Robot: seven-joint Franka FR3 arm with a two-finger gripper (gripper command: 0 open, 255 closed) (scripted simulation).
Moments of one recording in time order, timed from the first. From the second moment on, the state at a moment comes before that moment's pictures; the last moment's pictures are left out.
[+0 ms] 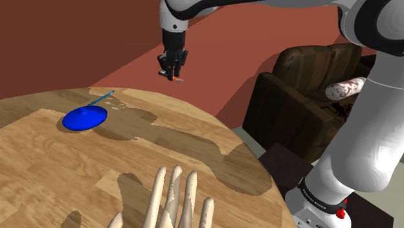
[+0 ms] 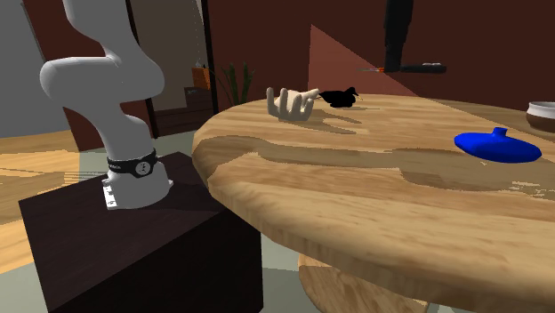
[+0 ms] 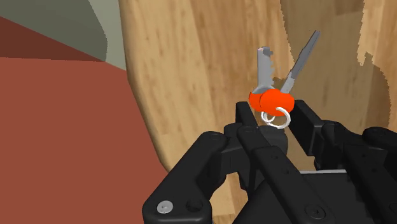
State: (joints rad) arm 0.13 0.15 0.27 -1.62 -0.08 1.83 0.14
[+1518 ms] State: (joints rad) arm 0.43 0.22 0.46 -1.55 -0.16 1.78 0.64
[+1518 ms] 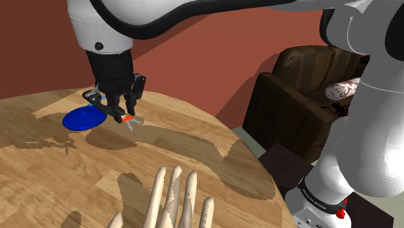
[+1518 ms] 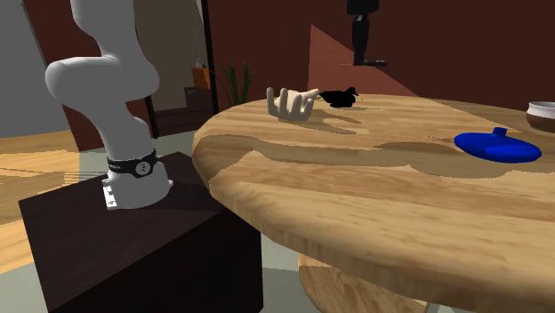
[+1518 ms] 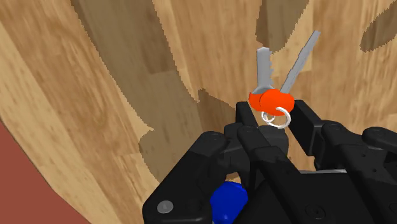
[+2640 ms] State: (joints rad) arm 0.43 0.24 0.45 -1.73 -0.19 1.99 0.67
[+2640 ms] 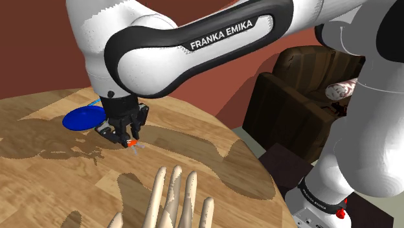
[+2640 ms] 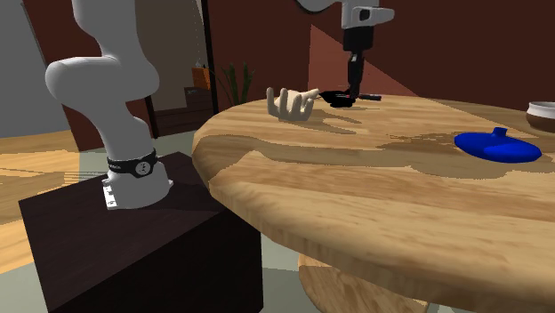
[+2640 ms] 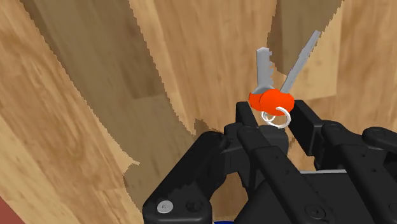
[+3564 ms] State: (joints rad) arm 0.43 0.31 0.44 -1.84 -0.23 2.16 0.71
